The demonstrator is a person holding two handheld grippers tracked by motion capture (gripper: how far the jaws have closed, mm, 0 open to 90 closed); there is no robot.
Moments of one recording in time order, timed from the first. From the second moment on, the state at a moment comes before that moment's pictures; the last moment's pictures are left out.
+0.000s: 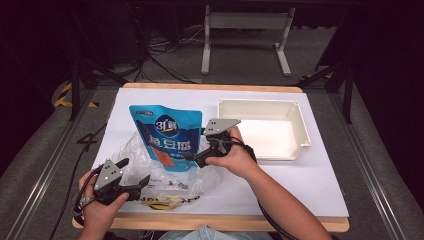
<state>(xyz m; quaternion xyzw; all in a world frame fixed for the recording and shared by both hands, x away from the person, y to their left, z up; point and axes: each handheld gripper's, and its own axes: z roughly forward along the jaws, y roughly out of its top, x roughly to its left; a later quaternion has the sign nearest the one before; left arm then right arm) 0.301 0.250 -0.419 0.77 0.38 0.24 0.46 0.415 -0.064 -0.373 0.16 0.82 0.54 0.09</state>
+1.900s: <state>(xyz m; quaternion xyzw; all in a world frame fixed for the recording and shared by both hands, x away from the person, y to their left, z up) 0.301 0.252 -0.420 0.77 0.38 0.23 0.46 0.413 -0.029 -0.406 0.12 0.82 0.54 0.14</state>
